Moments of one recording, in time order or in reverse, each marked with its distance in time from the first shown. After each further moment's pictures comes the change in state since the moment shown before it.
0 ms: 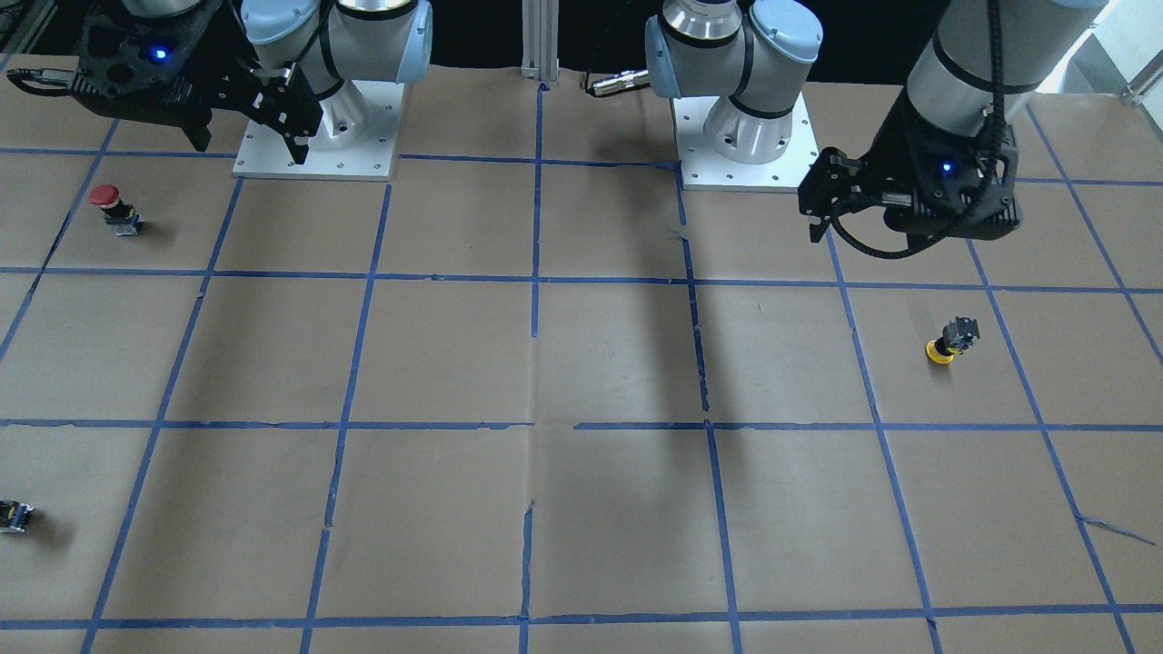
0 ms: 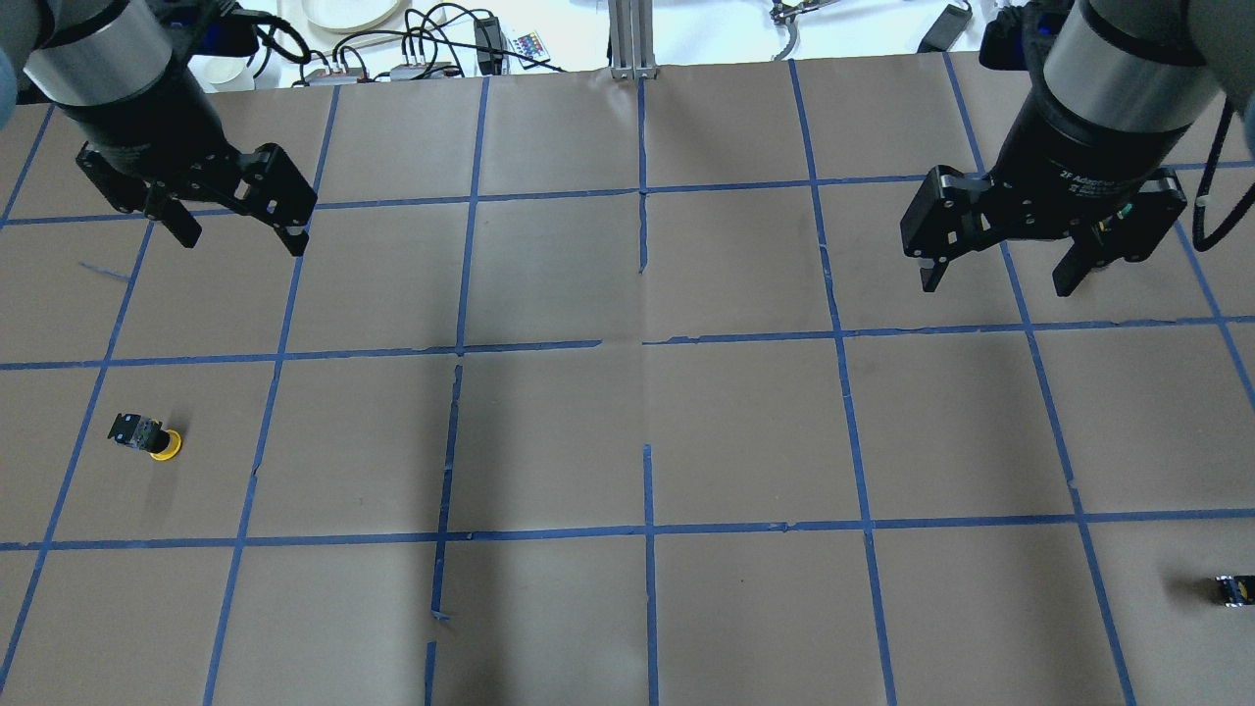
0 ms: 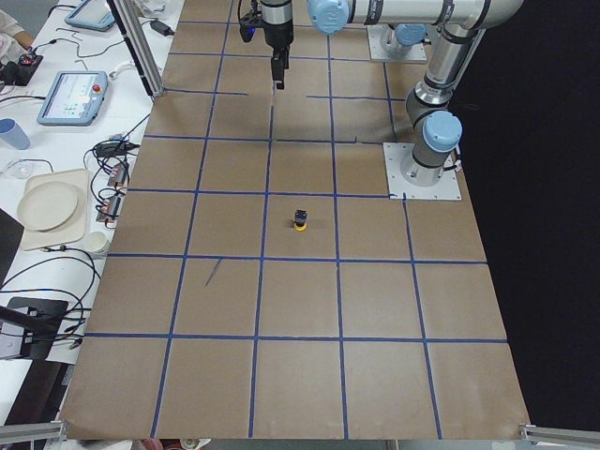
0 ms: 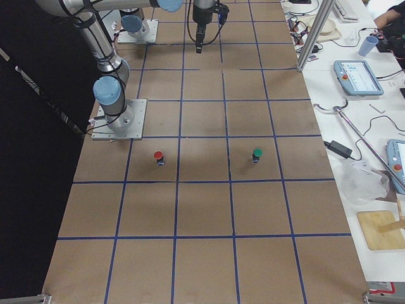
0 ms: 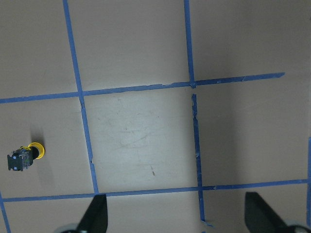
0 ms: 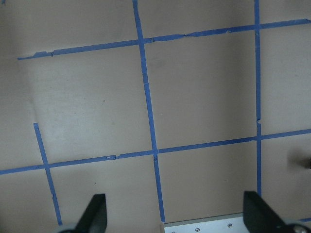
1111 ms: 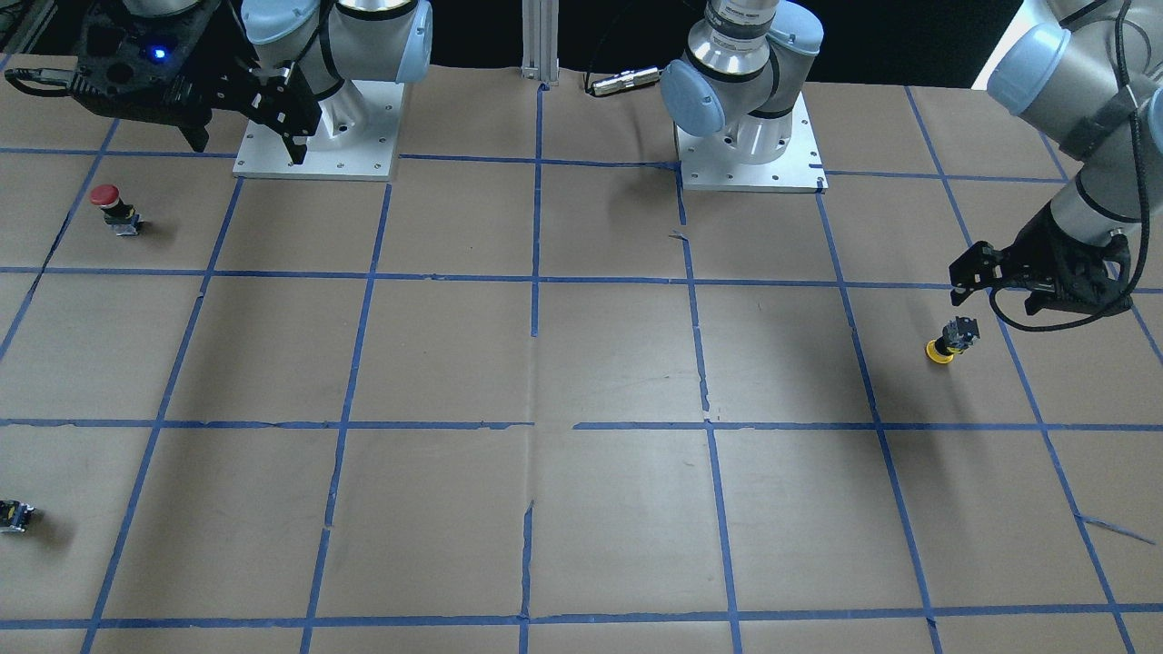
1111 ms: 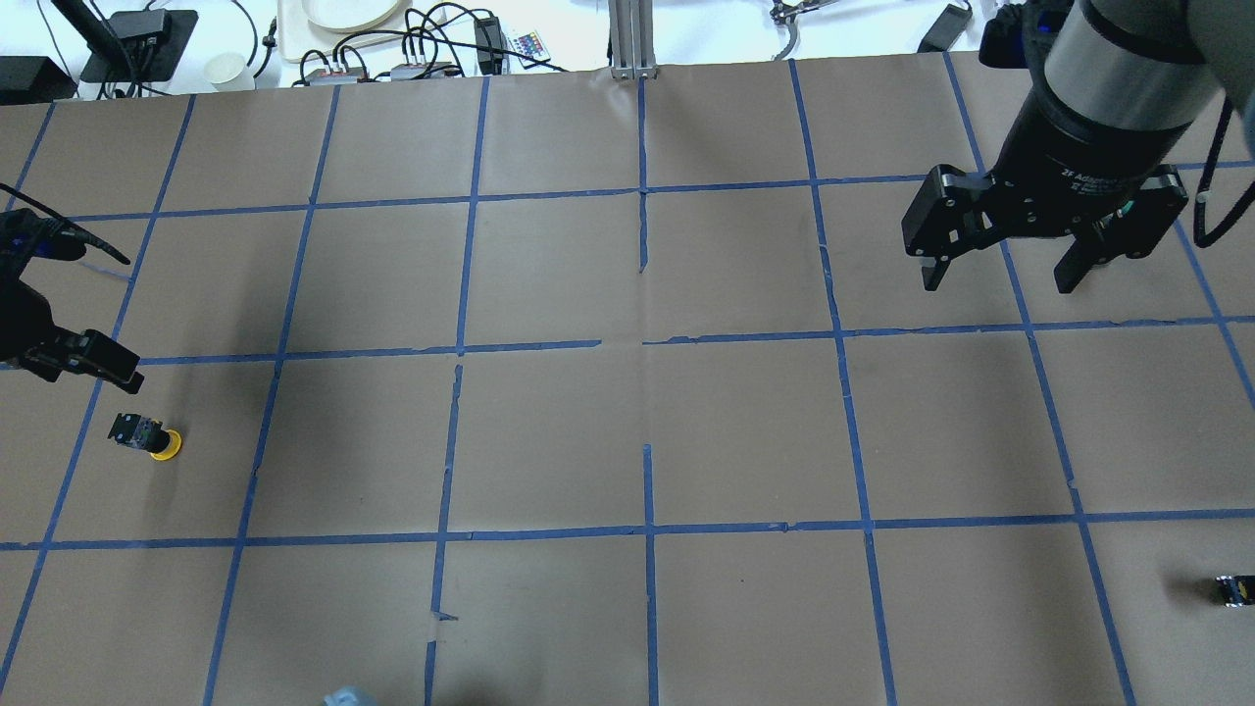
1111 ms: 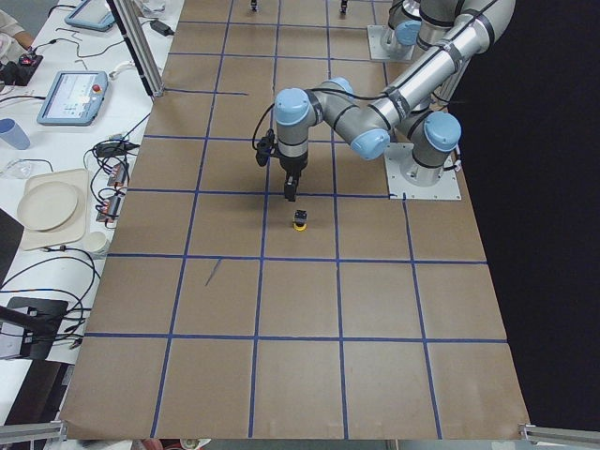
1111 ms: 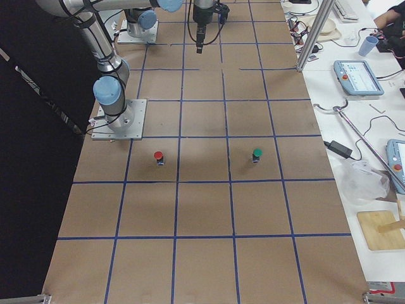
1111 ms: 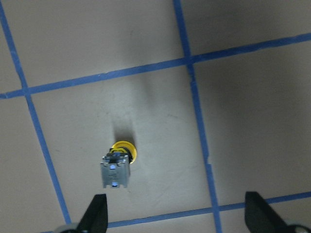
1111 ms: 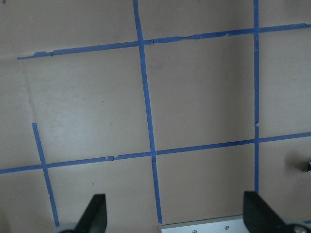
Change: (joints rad) left arm 0.521 -0.063 -0.434 0.585 0.000 0.572; right arm 0.000 0.001 0.000 -0.004 -0.003 -0.006
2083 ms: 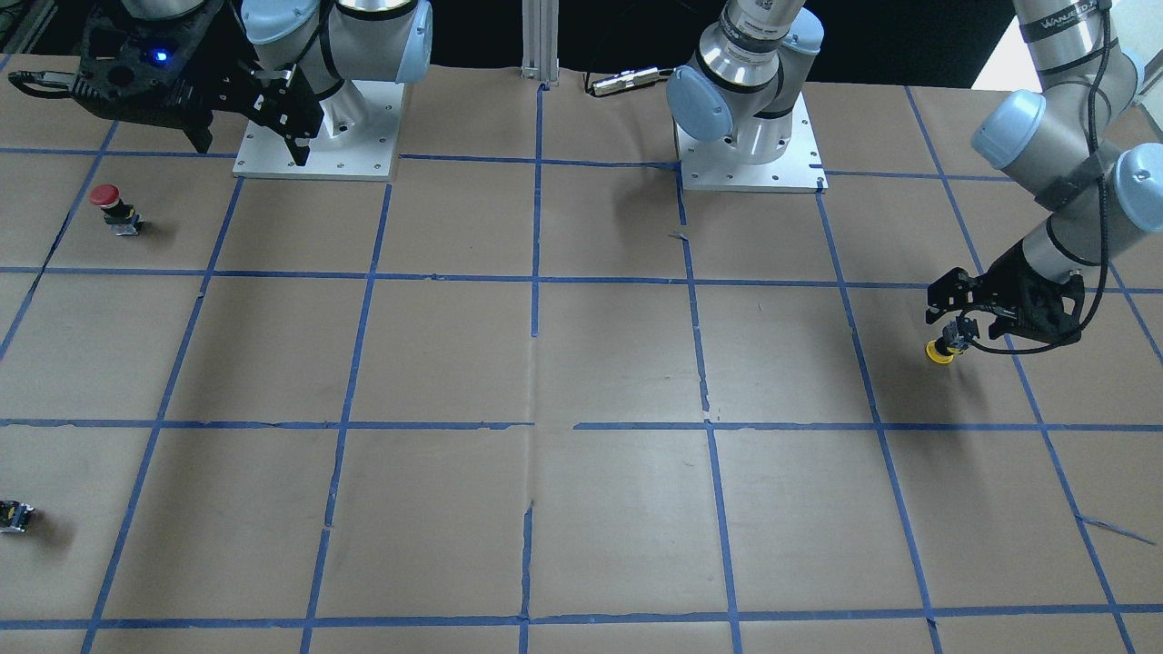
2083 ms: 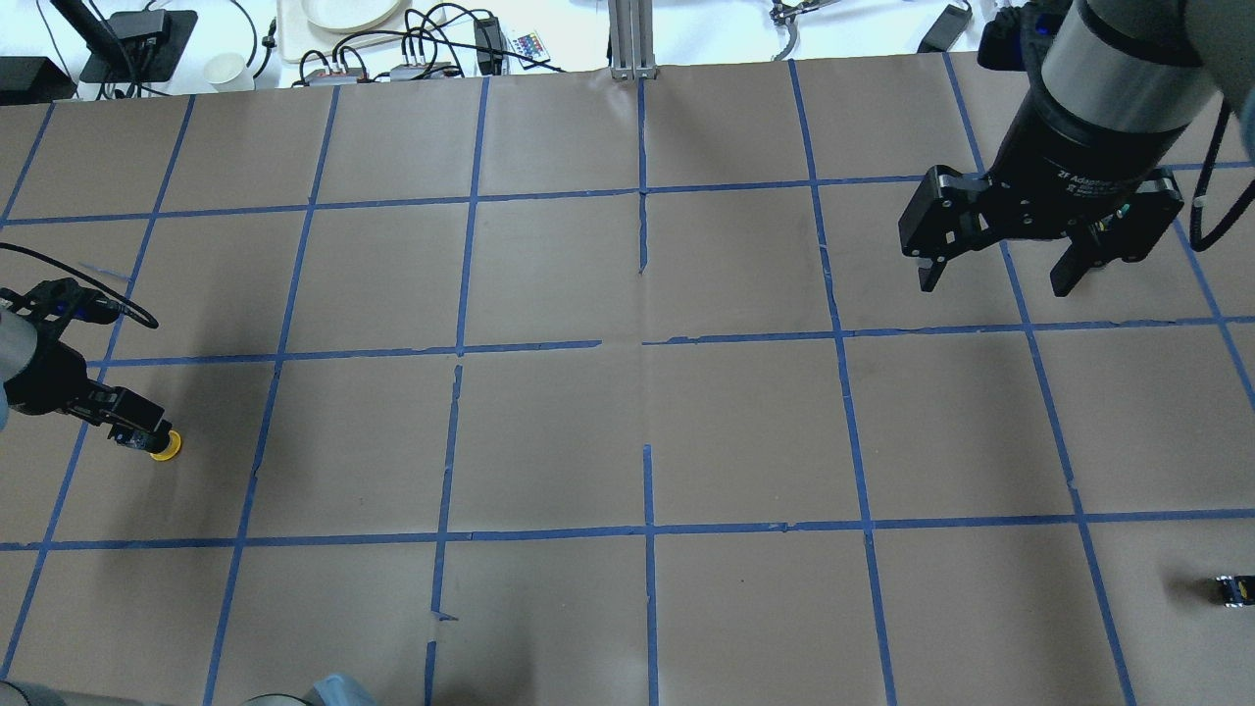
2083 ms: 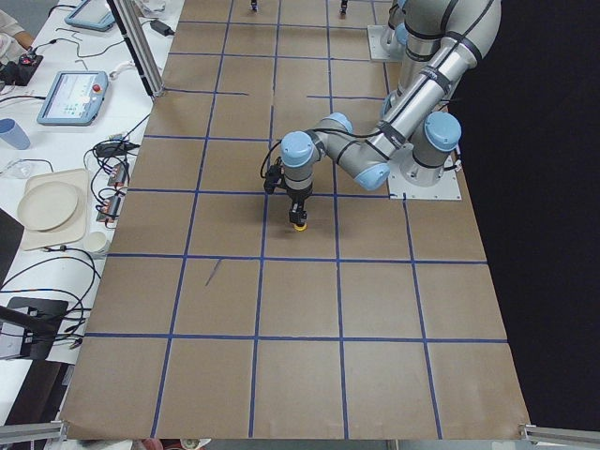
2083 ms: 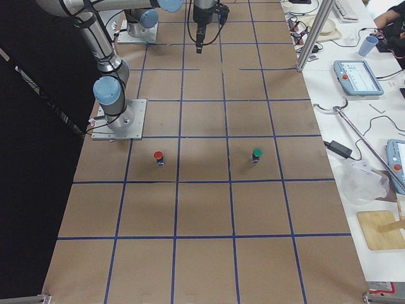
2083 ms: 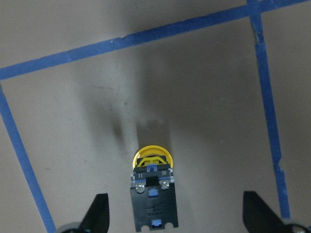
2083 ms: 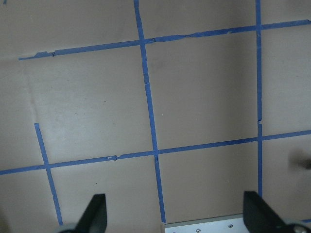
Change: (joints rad) left arm 0.049 -0.097 -0.079 0.096 -0.046 0.115; right arm 0.000 0.003 0.000 0.002 0.011 0.014
